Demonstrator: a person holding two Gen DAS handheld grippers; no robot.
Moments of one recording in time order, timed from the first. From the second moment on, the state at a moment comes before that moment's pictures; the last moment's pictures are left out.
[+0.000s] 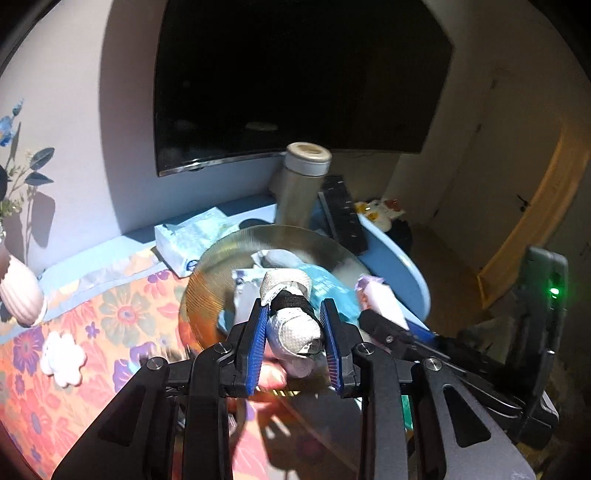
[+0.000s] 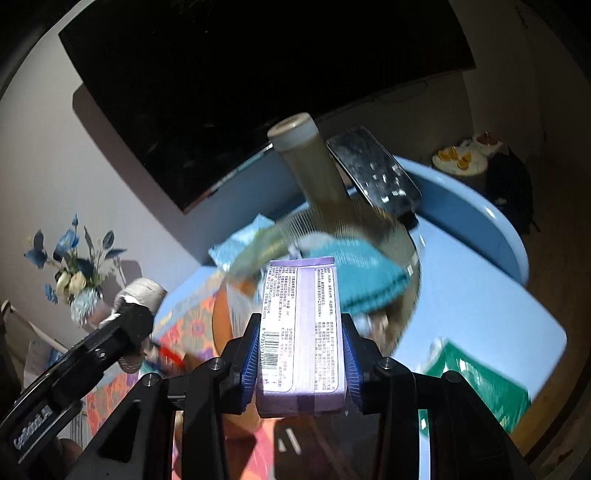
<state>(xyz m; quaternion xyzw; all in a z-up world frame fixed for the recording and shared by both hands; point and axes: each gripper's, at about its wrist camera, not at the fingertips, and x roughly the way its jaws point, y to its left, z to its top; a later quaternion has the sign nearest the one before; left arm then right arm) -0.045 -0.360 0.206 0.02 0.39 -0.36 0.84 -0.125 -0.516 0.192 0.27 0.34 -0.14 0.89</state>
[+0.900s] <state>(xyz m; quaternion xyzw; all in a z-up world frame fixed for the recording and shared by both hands) -0.032 -0.346 0.220 0.03 0.37 -0.36 0.85 -0.092 -0.529 0.191 0.31 0.36 -0.10 0.87</state>
